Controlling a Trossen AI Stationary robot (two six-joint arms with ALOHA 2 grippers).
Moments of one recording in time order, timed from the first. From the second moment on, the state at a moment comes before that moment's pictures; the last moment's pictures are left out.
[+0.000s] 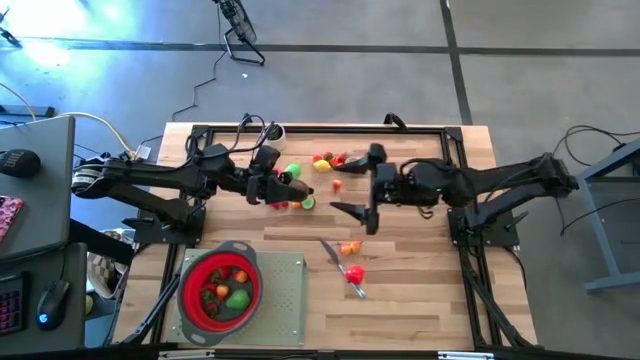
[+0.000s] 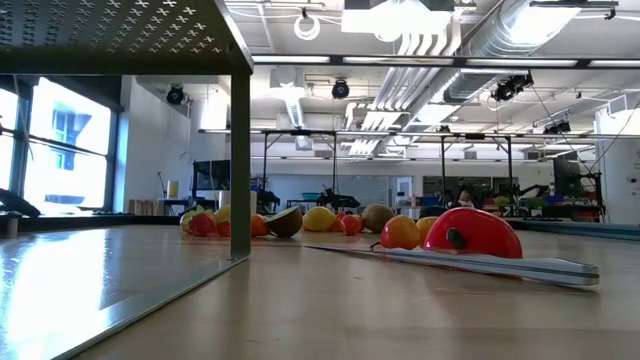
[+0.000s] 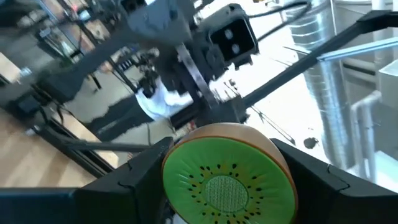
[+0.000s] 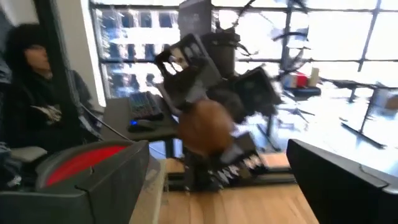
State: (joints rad) left arm 0.03 1.15 0.92 0.52 0.26 -1.07; right arm 0.18 1.30 1.25 0.08 0.26 0.02
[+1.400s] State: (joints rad) left arm -0.61 0.74 0.95 -0.14 -0.21 -0.71; right arm 0.19 1.25 1.25 0.03 0.51 0.17
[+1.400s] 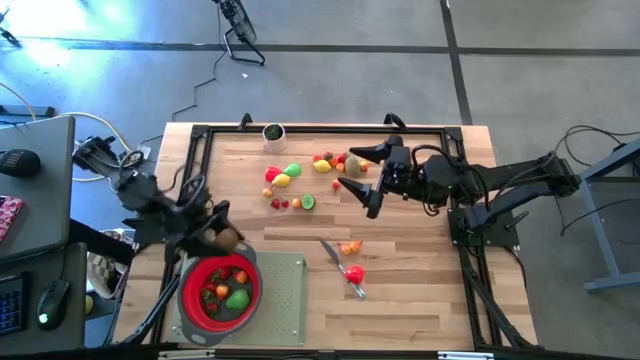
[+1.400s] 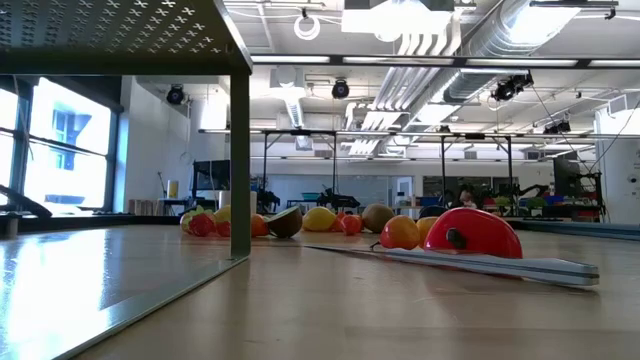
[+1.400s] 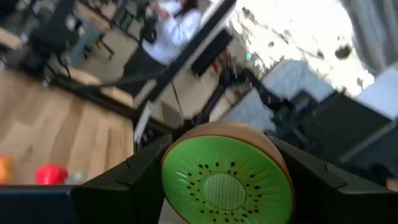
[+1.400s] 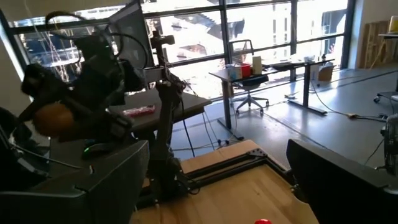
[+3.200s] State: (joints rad) left arm -1.03 1.19 1.35 -1.00 -0.53 -0.99; right arm 0.19 1.28 1.25 0.03 0.57 0.21
